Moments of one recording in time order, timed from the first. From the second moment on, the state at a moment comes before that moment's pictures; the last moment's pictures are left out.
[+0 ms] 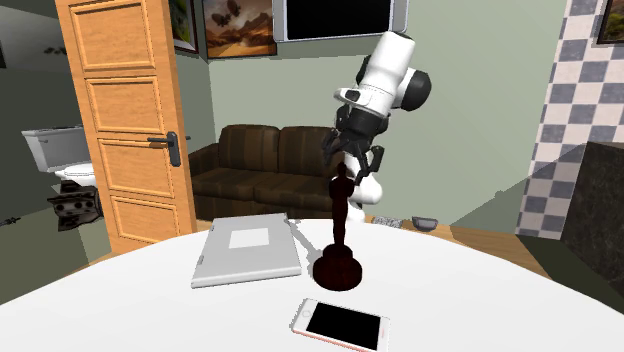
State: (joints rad) arm 0.10 -0.04 0.52 -1.47 -0.36 1.54 0.52
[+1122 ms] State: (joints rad) arm 0.12 0.00 0.55 -1.49 -0.41 1.61 0.58
